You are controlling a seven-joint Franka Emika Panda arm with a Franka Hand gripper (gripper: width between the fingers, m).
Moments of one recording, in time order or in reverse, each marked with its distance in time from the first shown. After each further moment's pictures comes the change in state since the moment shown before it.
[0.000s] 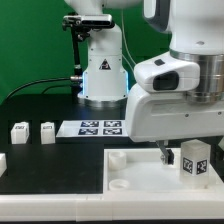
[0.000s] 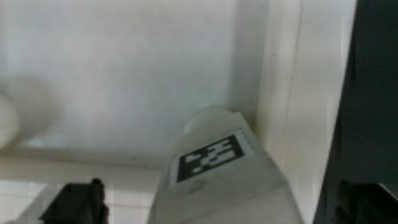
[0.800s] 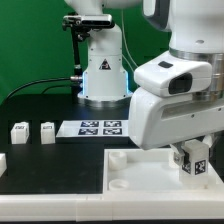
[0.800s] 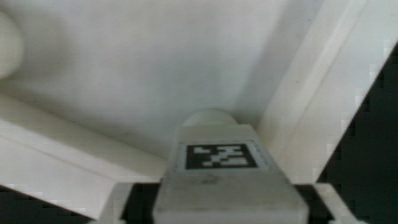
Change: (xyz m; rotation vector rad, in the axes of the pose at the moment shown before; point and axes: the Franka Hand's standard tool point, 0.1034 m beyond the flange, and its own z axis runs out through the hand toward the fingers) arm -0.001 0.001 0.001 0.002 -0.003 -0.173
